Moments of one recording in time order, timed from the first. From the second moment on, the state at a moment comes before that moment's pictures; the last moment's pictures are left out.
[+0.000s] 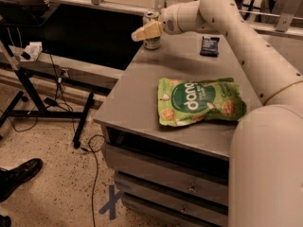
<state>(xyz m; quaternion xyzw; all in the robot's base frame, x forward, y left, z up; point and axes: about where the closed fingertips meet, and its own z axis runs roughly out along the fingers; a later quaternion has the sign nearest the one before) 0.829 -0.013 0.916 -0.41 0.71 0.23 0.53</state>
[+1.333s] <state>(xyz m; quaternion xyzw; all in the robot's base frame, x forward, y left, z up) 0.831 -0.043 0.914 -0.38 0.72 0.22 0.53</state>
